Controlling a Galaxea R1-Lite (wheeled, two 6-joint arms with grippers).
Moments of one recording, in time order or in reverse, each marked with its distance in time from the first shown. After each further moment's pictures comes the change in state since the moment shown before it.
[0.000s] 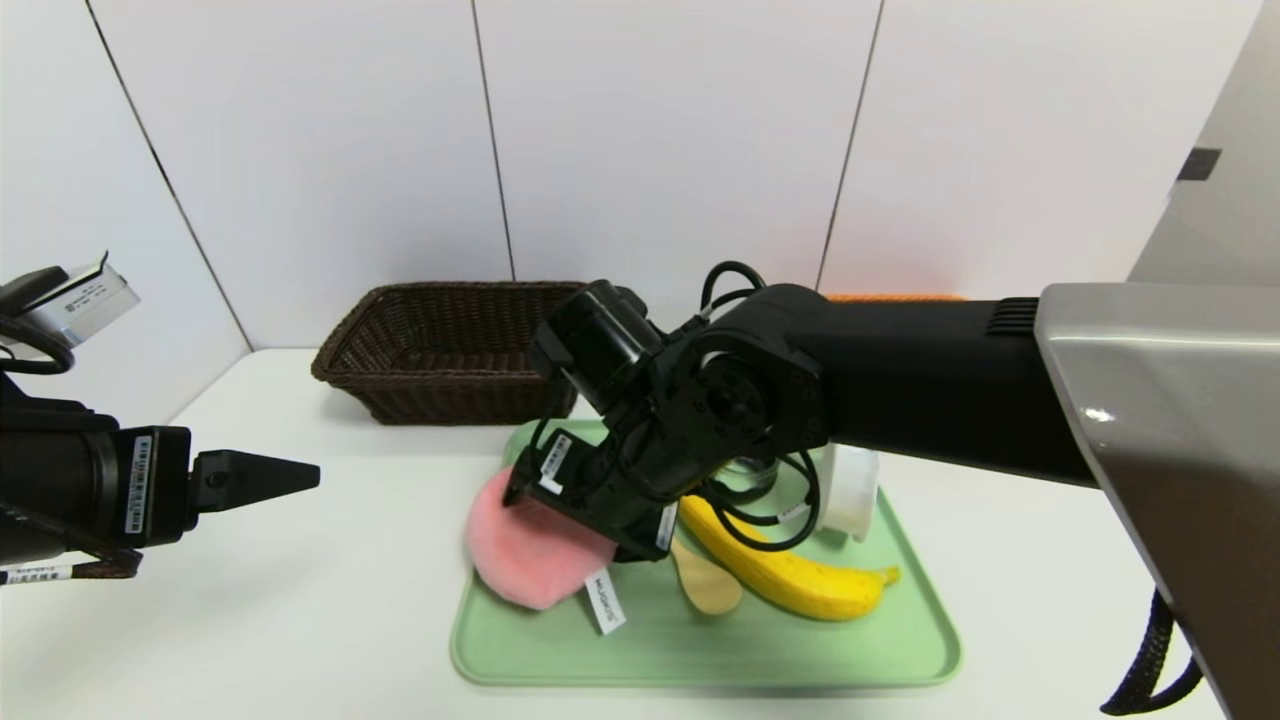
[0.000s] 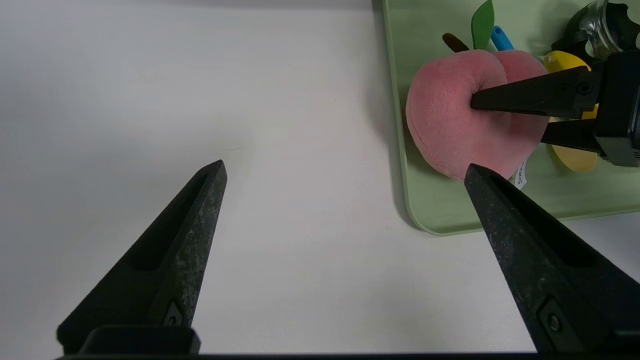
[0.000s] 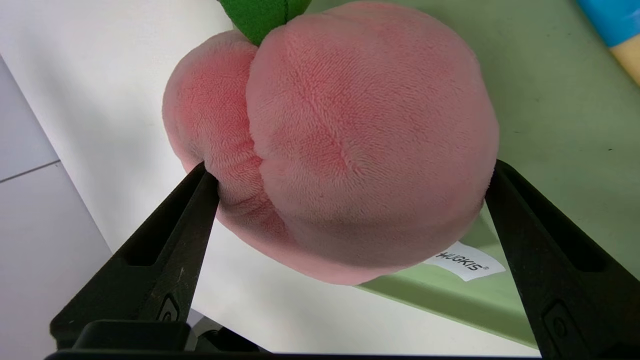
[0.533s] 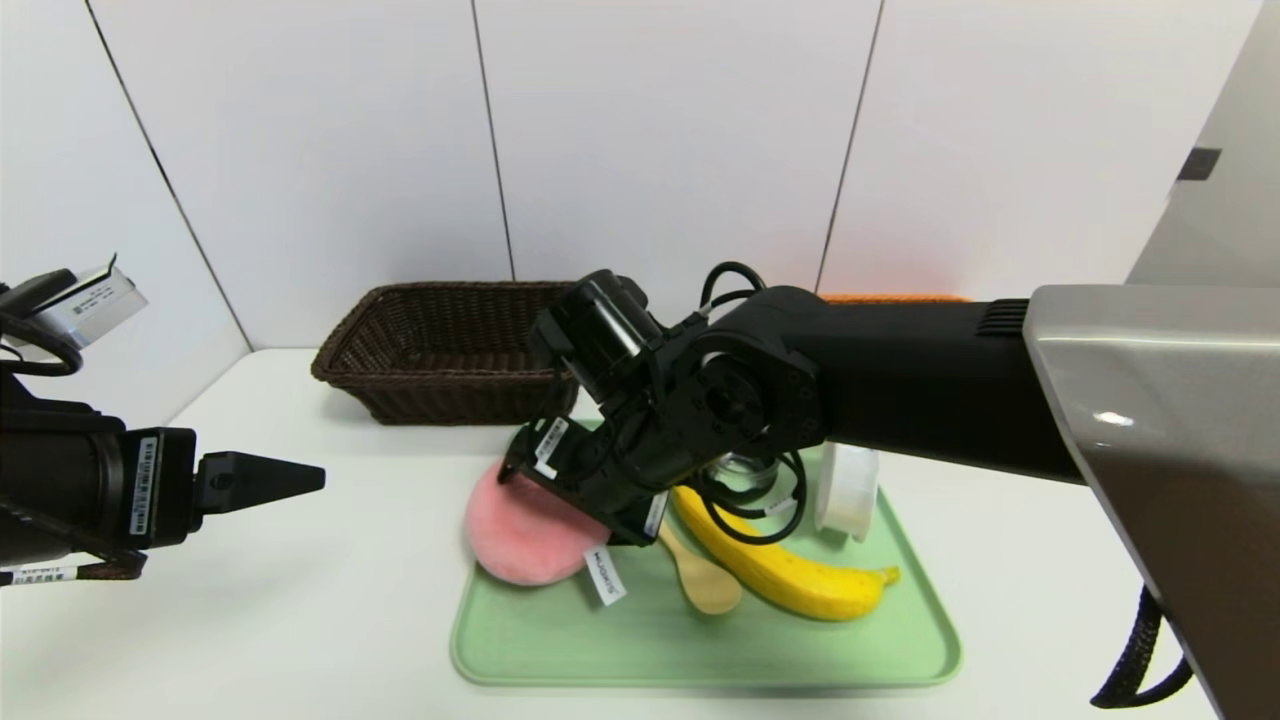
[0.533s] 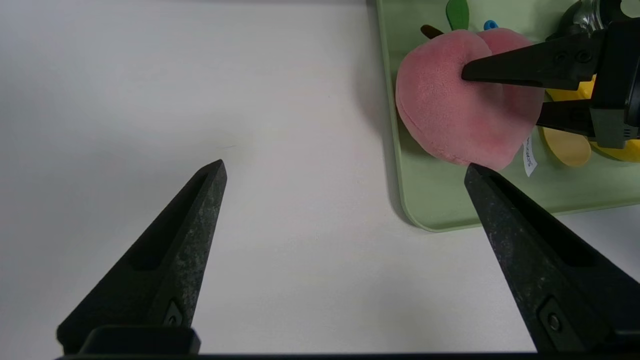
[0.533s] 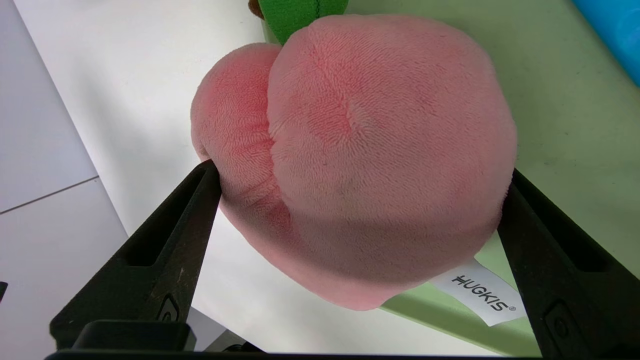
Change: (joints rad) left arm 0.001 0.005 0.002 0.000 -0.018 0.000; right arm -0.003 0.005 0.000 -0.074 -0.006 0.028
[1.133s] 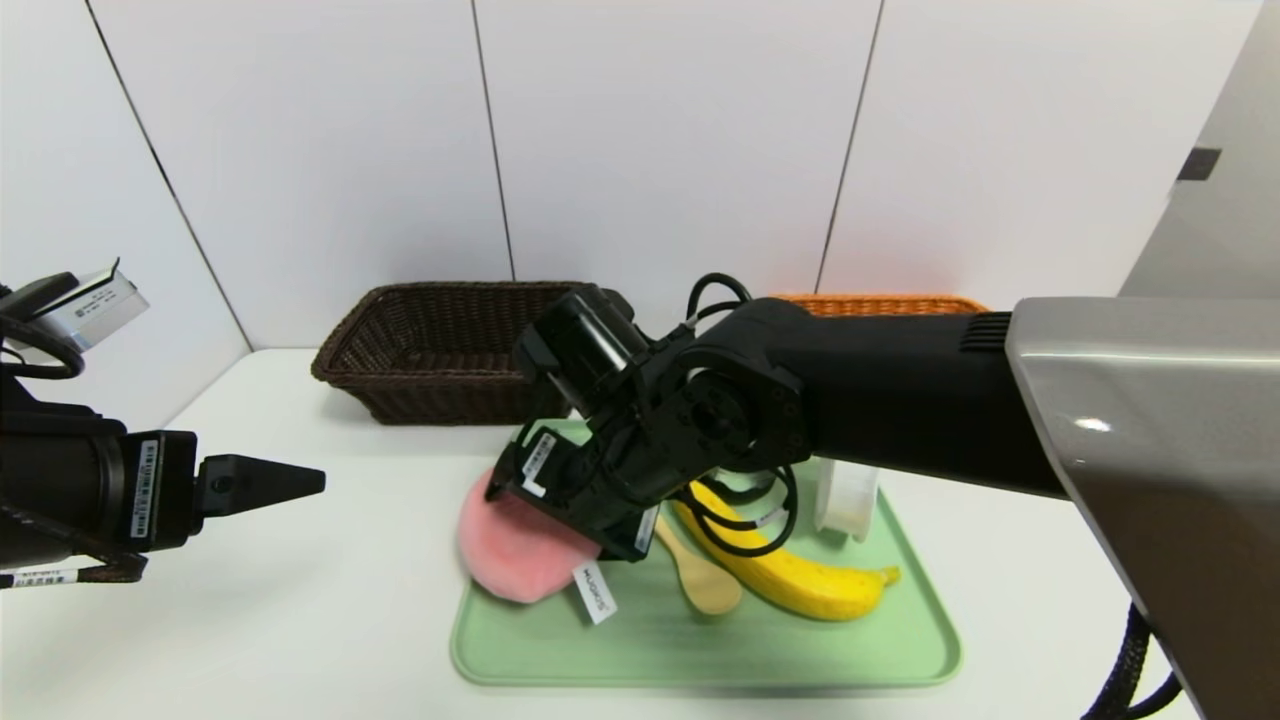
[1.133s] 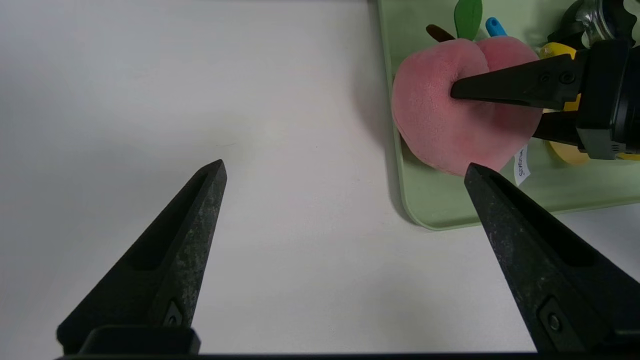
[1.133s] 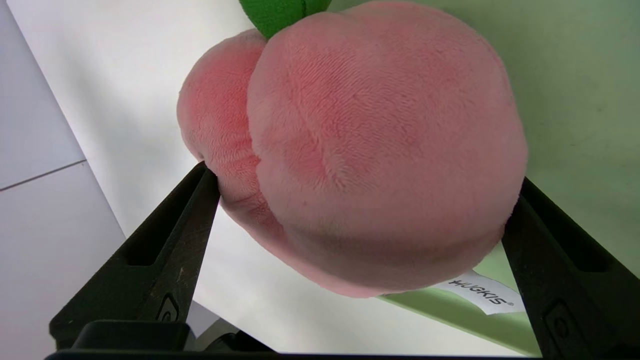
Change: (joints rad) left arm 0.000 0.000 0.003 0.001 0.000 0.000; right arm 0.021 0.011 0.000 0.008 0.015 -0.004
